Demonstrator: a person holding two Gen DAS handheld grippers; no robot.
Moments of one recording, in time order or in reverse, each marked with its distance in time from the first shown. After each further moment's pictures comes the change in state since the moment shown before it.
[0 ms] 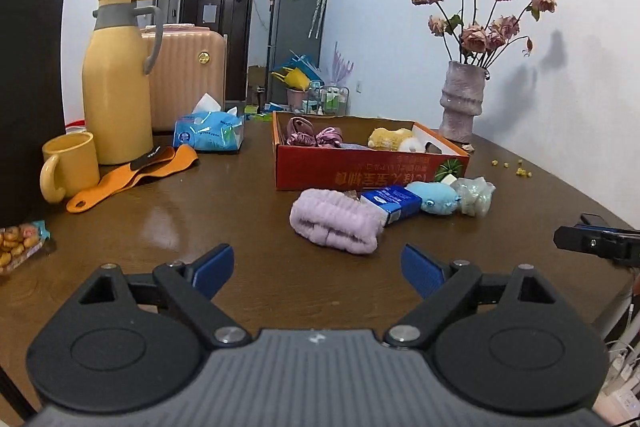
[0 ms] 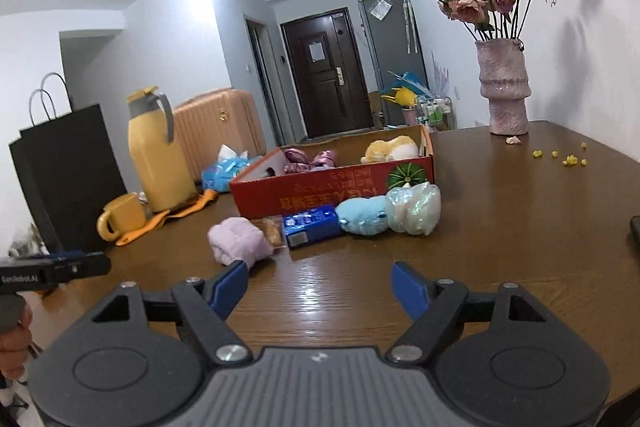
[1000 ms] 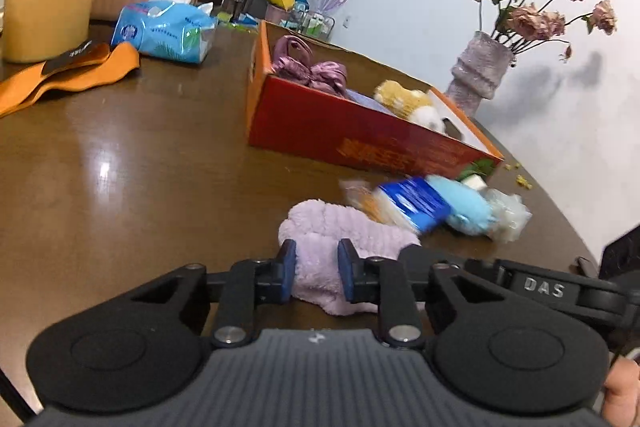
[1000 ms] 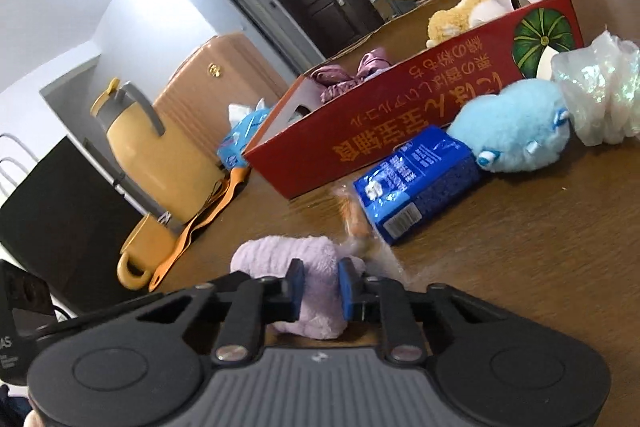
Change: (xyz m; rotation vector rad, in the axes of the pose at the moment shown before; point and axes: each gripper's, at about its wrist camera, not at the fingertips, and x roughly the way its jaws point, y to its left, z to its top) left arm 0.155 0.049 0.022 -0.244 0.254 -0.198; right arm 0.204 0.027 0.006 0.359 0.235 0.220
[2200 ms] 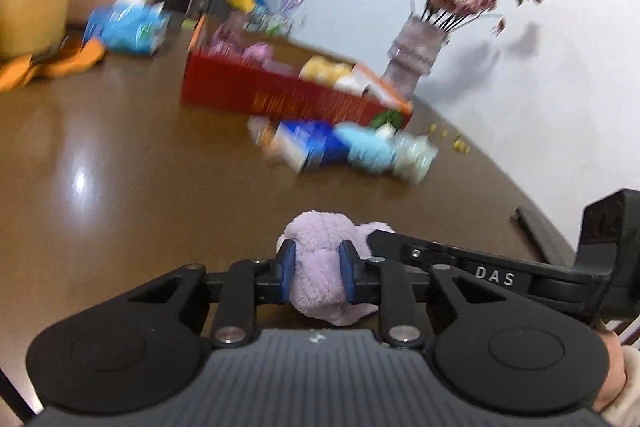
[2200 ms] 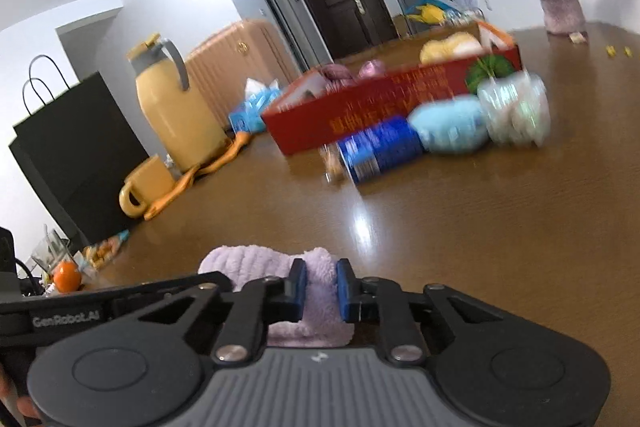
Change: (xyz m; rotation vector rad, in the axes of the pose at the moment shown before) left arm -0.058 -0.063 -0.060 0.089 -0.040 -0.081; right arm -0.092 0.012 -0.045 -0.209 -0.018 -0.074
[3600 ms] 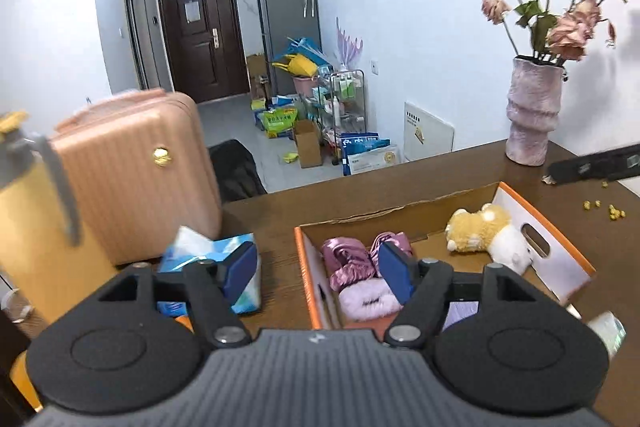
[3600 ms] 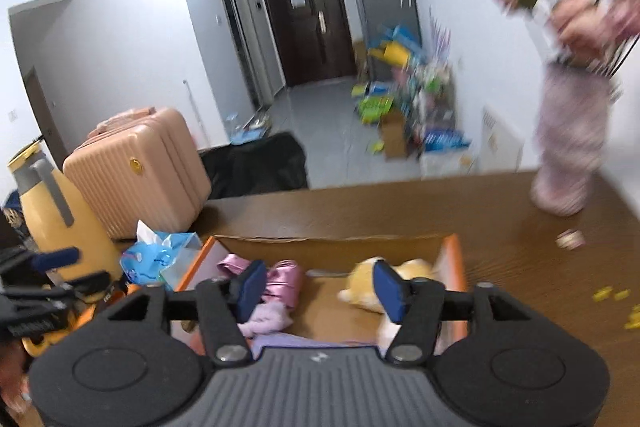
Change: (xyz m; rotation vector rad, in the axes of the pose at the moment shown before) left arm 0.090 0.023 0.264 0.331 -0.070 0.393; right arm 0.086 -0.043 0.306 -0.131 -0.014 -0.239
